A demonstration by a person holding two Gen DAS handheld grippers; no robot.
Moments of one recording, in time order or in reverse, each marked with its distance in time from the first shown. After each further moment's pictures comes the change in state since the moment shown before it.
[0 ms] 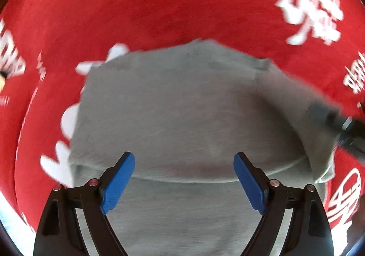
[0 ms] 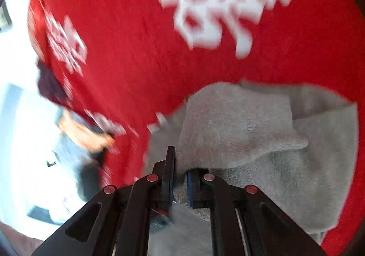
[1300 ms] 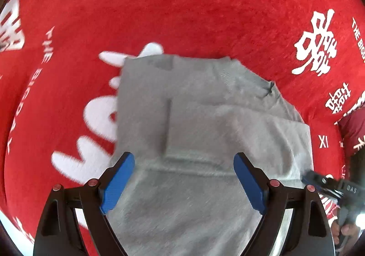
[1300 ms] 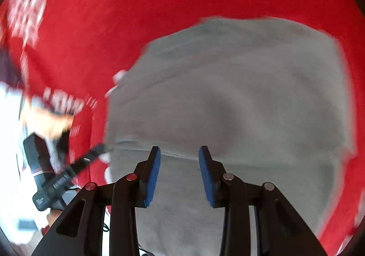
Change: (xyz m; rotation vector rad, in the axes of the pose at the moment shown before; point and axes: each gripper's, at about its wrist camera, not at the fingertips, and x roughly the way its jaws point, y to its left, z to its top) left arm -0.033 0.079 0.007 -0.071 -0.026 -0.177; right arm 0.008 -0.012 -0.053 0.226 0.028 -0.236
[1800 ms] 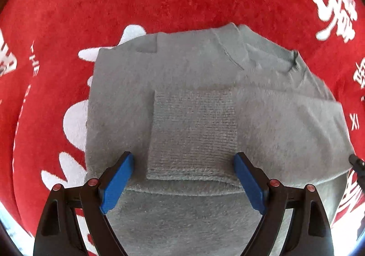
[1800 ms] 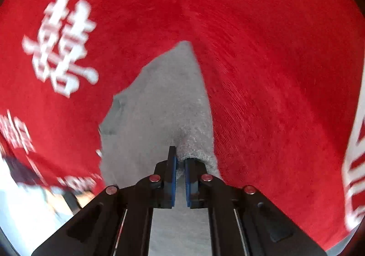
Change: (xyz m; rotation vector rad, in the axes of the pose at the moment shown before) left arm 0.061 -0.028 0.000 0.132 0.081 0.166; right arm -0.030 -0.109 0.023 0.289 -0.147 0.025
